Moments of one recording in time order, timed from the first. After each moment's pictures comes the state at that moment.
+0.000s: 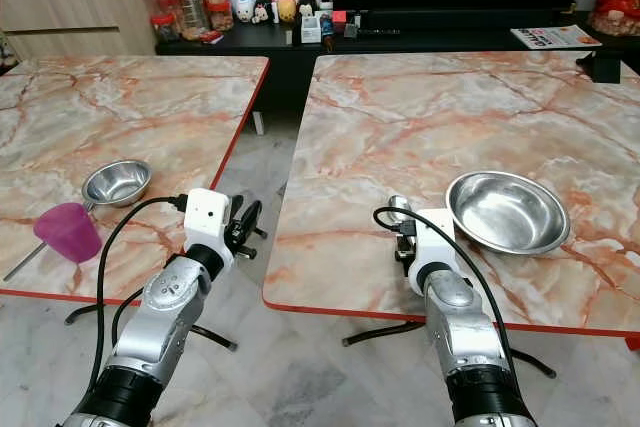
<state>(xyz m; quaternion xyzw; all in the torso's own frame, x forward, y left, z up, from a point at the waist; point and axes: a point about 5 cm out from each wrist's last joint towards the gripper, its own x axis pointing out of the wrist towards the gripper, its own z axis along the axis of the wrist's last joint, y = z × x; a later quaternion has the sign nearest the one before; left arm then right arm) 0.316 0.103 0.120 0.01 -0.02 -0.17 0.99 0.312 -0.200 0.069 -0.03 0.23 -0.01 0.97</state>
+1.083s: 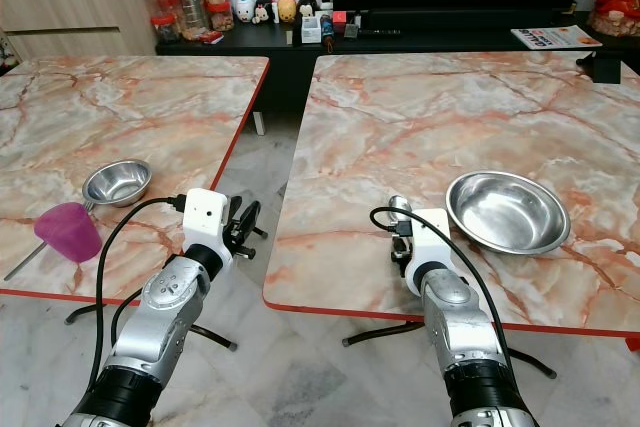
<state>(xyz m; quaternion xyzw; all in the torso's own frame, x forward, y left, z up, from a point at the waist) 0.316 0.105 0.119 0.01 -0.01 -0.16 0.99 0.316 -0.198 0.067 -0.03 0.24 0.00 0.97</state>
